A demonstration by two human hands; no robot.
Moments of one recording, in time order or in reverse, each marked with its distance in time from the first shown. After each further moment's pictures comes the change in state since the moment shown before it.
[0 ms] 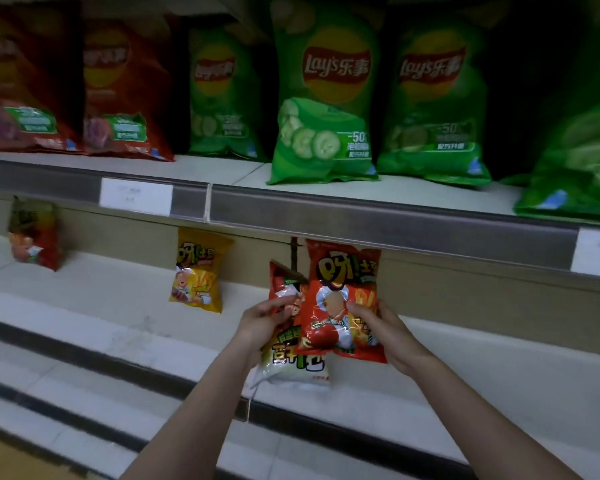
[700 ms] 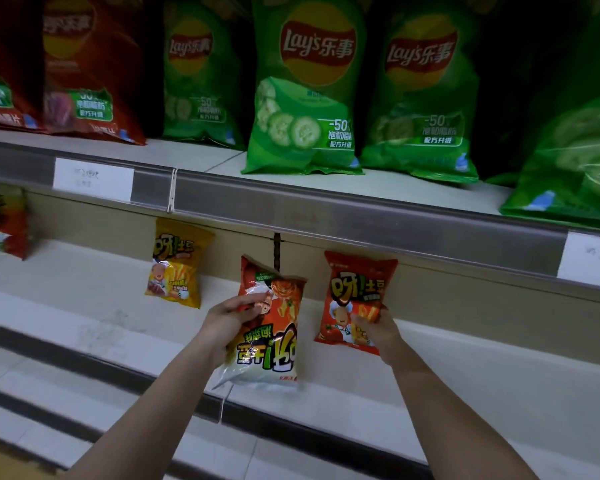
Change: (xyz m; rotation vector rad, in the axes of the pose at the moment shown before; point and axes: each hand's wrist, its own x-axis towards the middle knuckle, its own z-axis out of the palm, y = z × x) left_hand 0.017 -0.008 -0.012 -0.036 0.036 -0.004; right_hand 0.083 0.072 -0.061 -0.225 0.368 0.107
